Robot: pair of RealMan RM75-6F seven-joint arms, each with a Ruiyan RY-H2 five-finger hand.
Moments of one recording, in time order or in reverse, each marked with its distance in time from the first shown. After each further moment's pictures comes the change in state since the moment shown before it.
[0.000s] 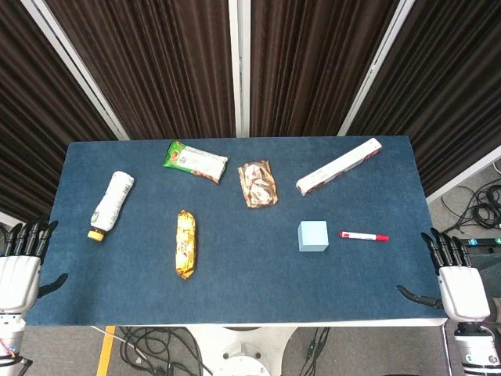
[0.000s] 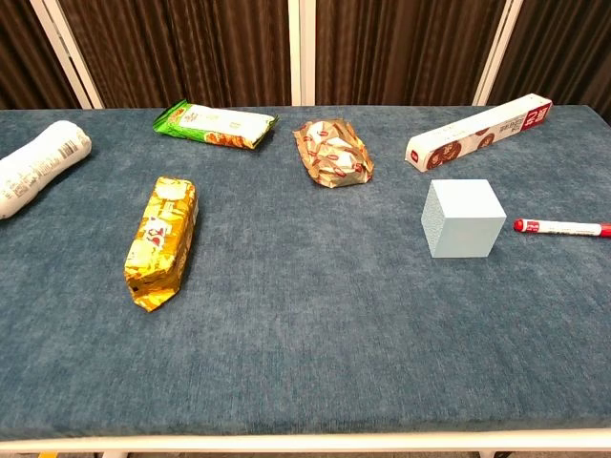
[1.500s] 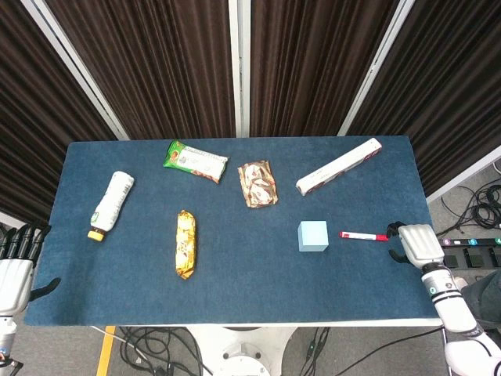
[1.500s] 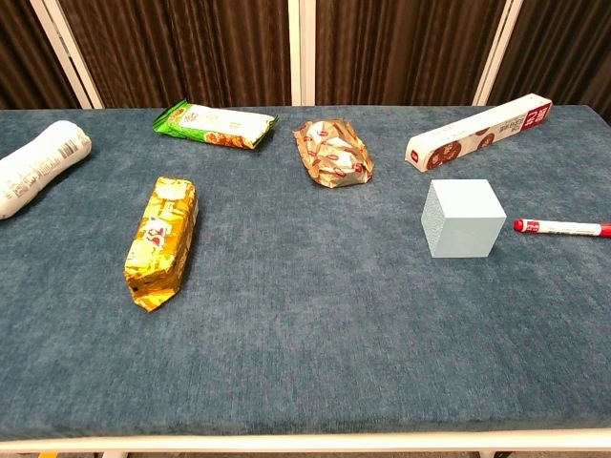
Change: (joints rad) left arm 0.011 -0.004 0.017 0.105 0.009 -0.015 -0.097; right arm 0.333 -0.181 0.072 0.406 0.167 -0.525 0.053
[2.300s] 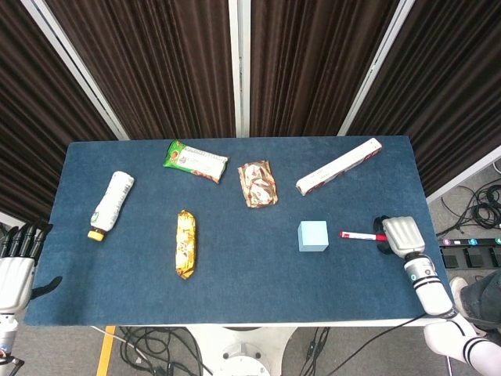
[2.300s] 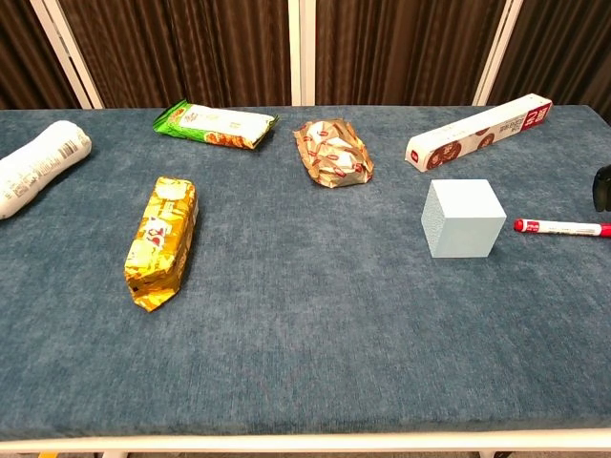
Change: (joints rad) left arm -0.010 -0.003 -0.006 0.006 -0.014 -0.019 -0.017; right arm 0.082 -0.165 -0.019 0.234 0.000 -0.053 0.024
